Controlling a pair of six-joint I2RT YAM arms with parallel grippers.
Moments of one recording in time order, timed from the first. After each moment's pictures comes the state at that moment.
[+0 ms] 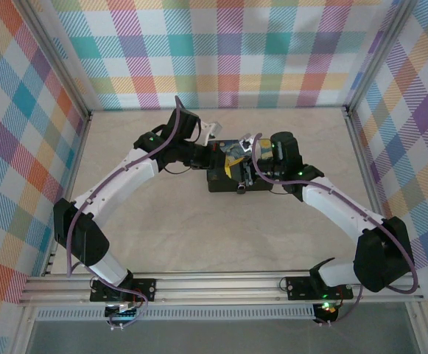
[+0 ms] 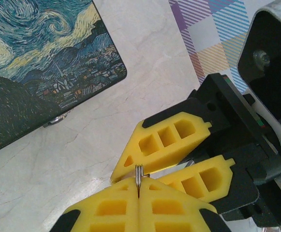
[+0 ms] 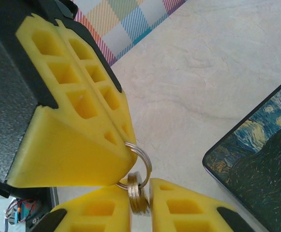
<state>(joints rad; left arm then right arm) -0.60 1.61 1.56 -0.74 0.56 -0.47 0.49 1.36 0.98 -0.11 -0.72 0.16</state>
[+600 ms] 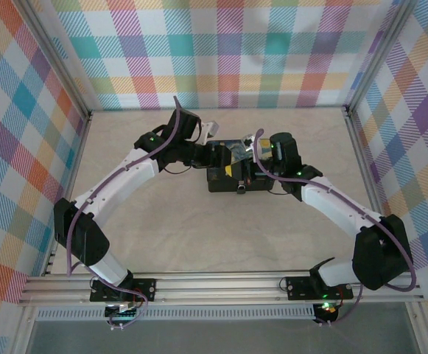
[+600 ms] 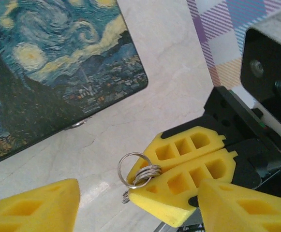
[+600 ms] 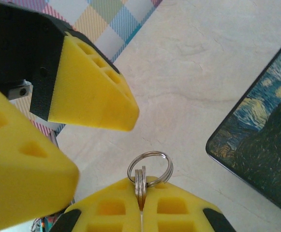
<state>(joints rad) -0.60 1.61 1.55 -0.74 0.45 -0.52 0.49 1.38 0.97 -0.11 -0.69 0.36</state>
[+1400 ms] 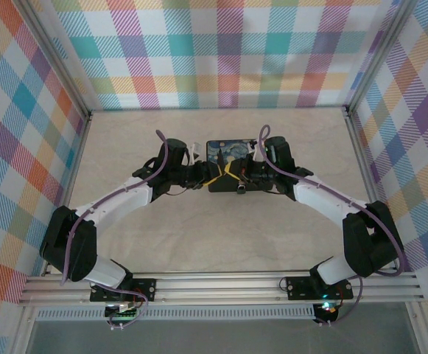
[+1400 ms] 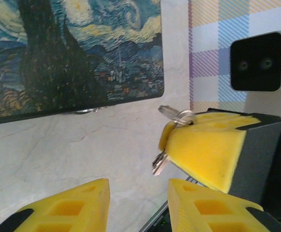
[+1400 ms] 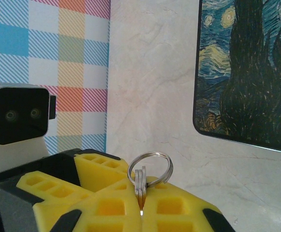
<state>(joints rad) -0.55 1.47 1.01 -0.15 0.52 -0.95 0.49 1.47 0.93 0.03 -0.63 0.98</state>
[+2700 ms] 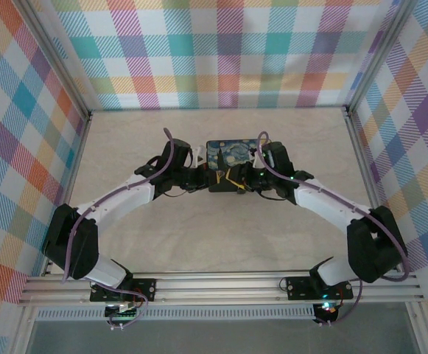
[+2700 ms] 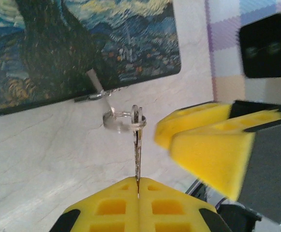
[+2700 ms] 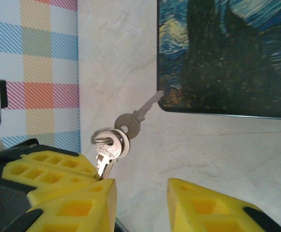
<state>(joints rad) -0.57 1.49 1.06 -0.32 0.52 -0.73 0.51 1.41 0.91 -0.15 -0.53 0.89</state>
